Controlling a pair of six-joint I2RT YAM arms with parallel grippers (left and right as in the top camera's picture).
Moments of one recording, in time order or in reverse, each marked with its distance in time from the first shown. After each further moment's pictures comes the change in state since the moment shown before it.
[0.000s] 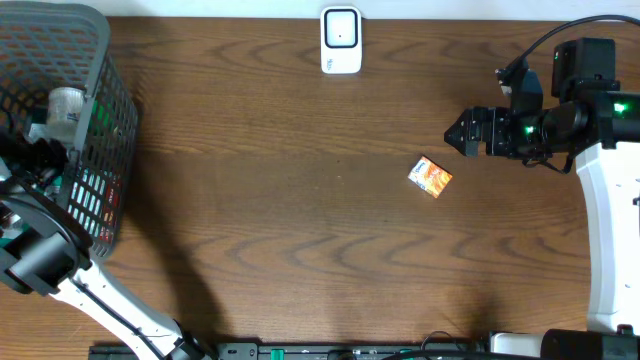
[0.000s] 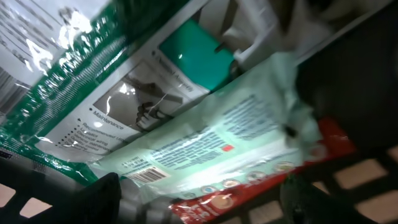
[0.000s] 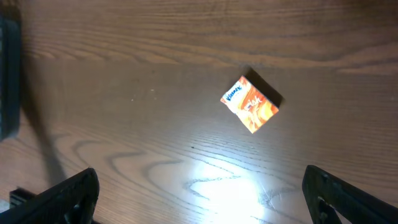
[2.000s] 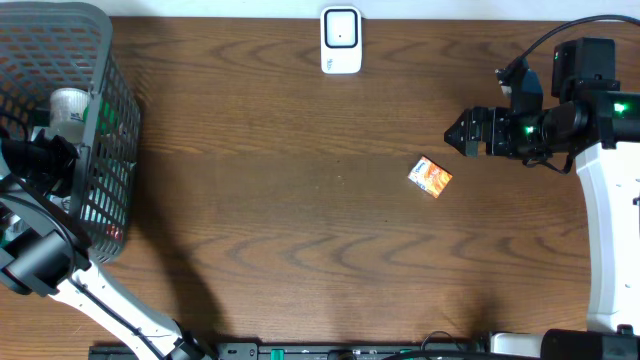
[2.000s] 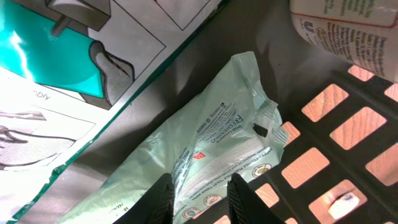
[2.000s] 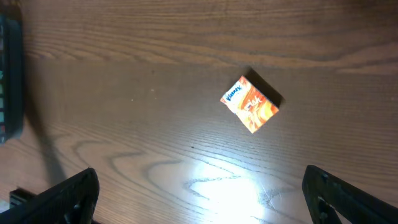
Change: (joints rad) left arm 0.005 0.000 -0.076 -0.006 0.363 0.058; right arm 0.000 0.000 0.000 0.000 0.000 0.000
